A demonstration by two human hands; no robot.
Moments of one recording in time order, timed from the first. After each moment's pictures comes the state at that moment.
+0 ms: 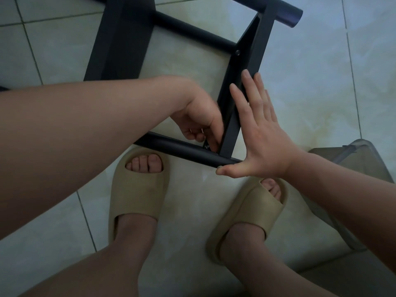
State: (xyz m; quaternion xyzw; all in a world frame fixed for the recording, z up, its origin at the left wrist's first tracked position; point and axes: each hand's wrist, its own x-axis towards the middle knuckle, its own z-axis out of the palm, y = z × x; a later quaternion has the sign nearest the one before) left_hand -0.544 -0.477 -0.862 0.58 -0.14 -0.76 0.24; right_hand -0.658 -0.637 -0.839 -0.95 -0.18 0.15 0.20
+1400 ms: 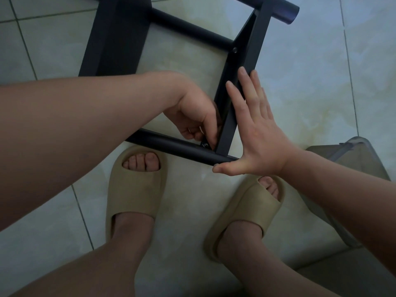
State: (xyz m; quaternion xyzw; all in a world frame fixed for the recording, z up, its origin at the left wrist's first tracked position) left_hand -0.542 -0.473 -0.860 0.56 -0.15 -0.77 0.26; right_hand -0.658 -0.638 -0.841 -0.95 -0.18 0.15 0.21
